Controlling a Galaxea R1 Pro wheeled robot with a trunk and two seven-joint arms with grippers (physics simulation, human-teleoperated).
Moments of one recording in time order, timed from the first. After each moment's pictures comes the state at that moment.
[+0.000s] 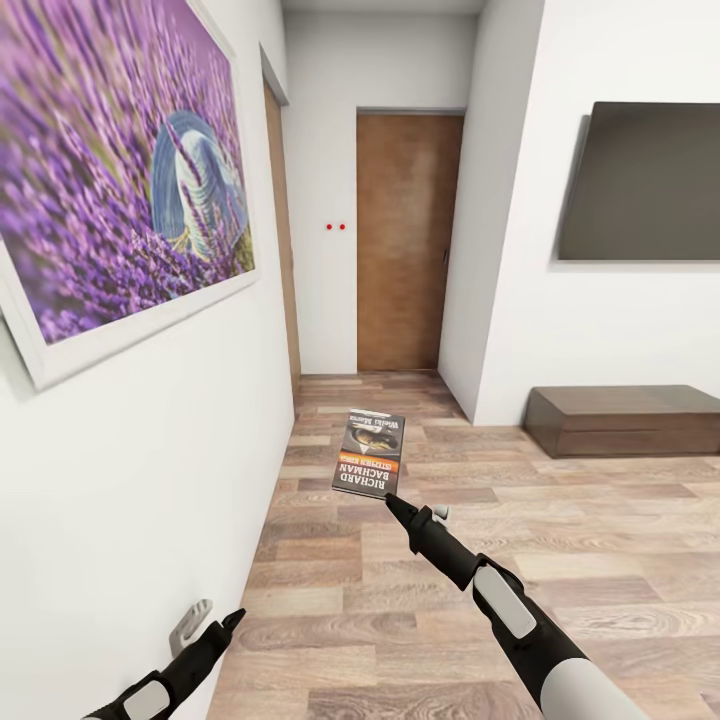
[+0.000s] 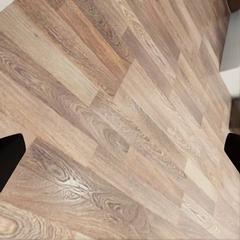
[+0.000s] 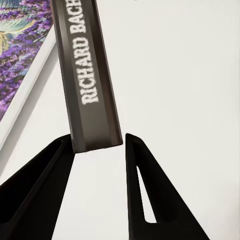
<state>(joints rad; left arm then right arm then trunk) -0.57 0.13 0.36 -0.02 0.53 0.01 -0.47 -0.56 -0.01 0.24 -0.66 -1.20 0.42 0.71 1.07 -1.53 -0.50</state>
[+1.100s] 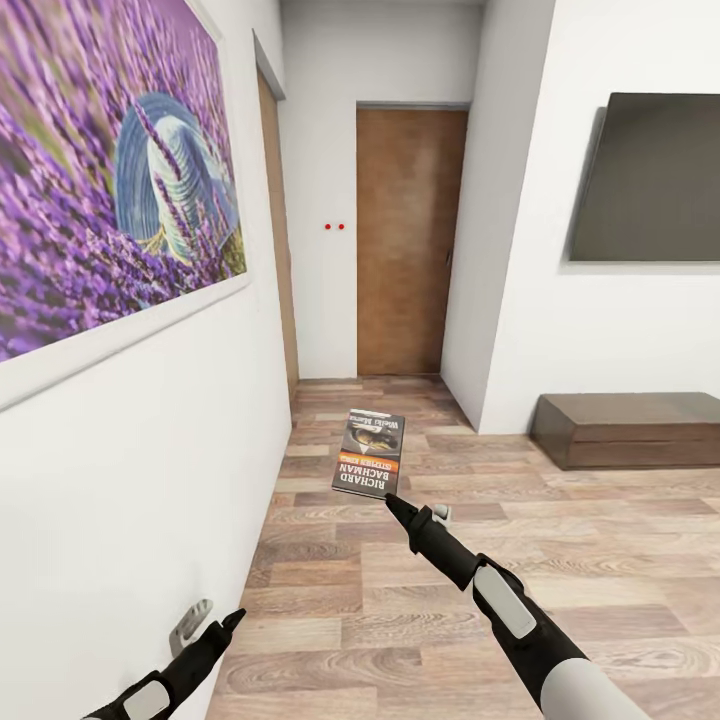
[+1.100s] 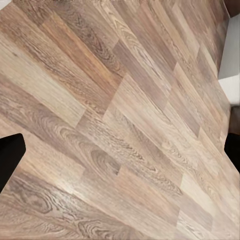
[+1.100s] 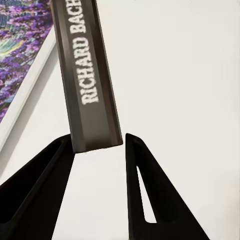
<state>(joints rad) -0.57 0.13 0.36 -0.02 0.53 0.01 -0.47 -0.56 -0.01 0.24 -0.66 -1.20 0.42 0.71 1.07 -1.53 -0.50</state>
